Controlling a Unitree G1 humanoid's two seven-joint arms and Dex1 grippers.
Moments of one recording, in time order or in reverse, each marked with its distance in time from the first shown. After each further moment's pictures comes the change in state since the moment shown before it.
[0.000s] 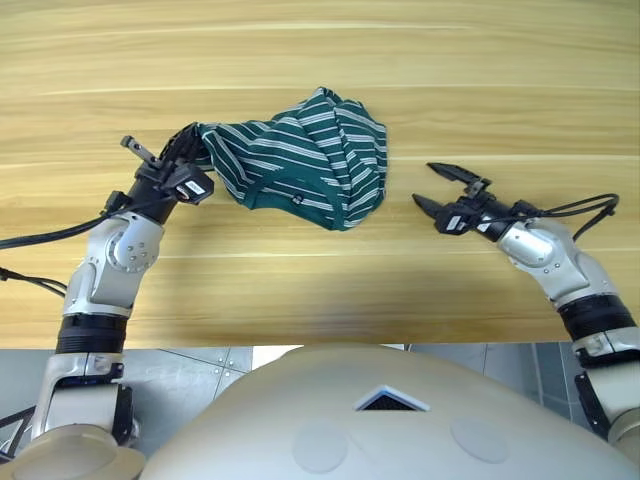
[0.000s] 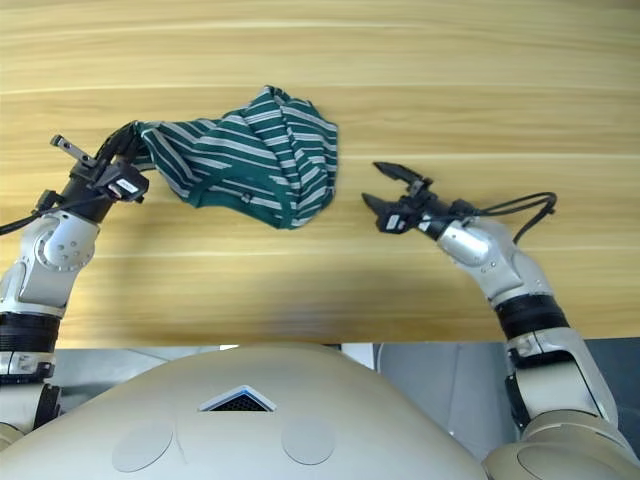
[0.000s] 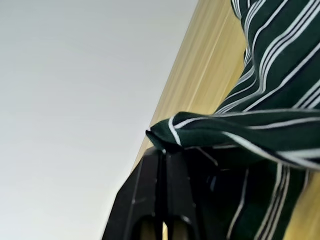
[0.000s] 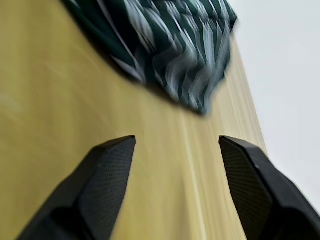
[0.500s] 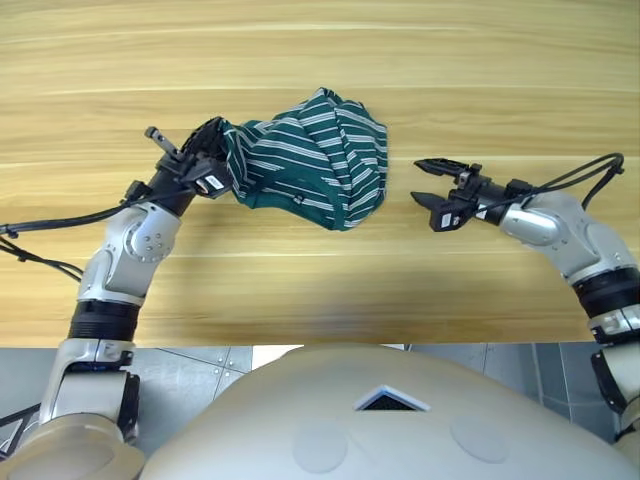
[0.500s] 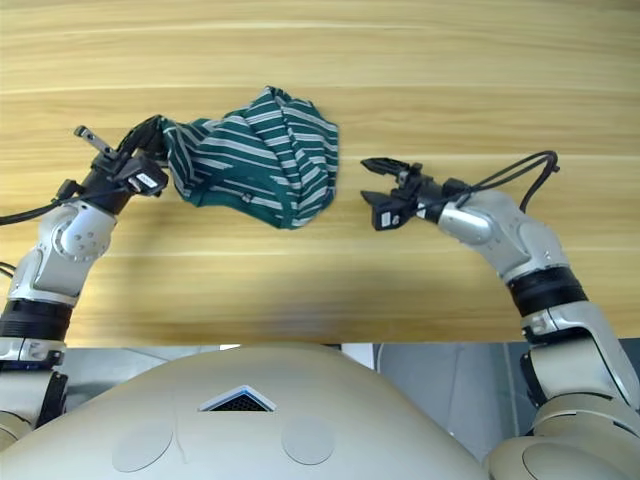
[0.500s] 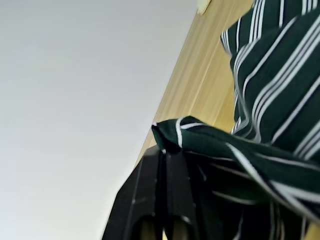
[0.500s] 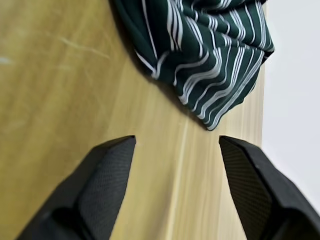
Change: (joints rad) left arm -0.086 -0.028 -0.084 0.020 0.011 -0.001 -0.002; right arm -0.203 -0.067 0.074 0.093 -0.126 -0.011 0.054
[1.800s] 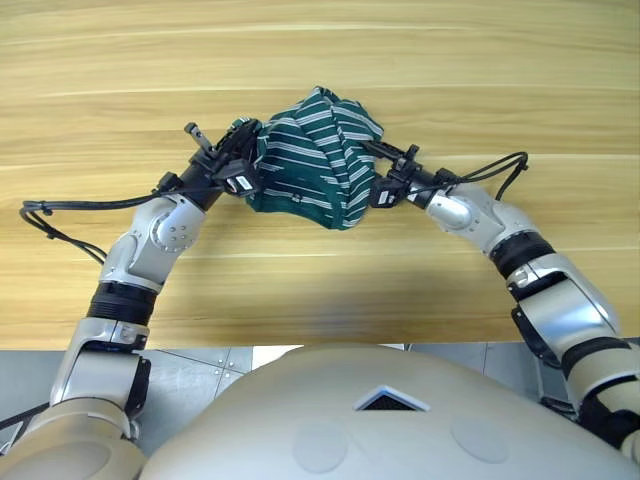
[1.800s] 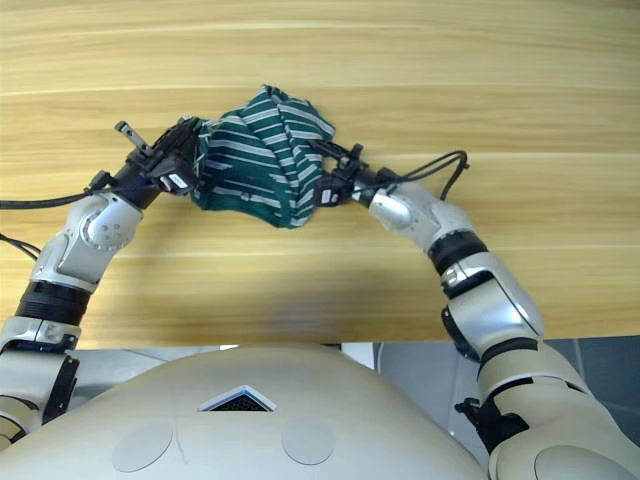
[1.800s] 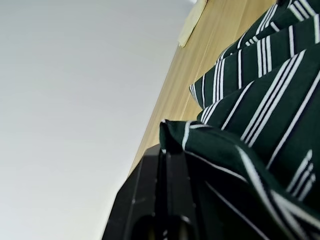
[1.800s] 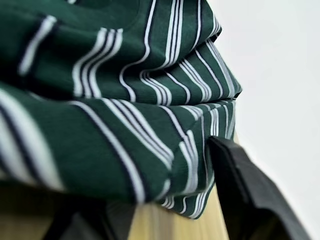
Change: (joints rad) left arm -0.081 -0.024 -0.110 0.064 0.010 -0.039 -0.001; right arm -0.218 0.358 0.189 0.445 -0.059 -0.057 -0.396
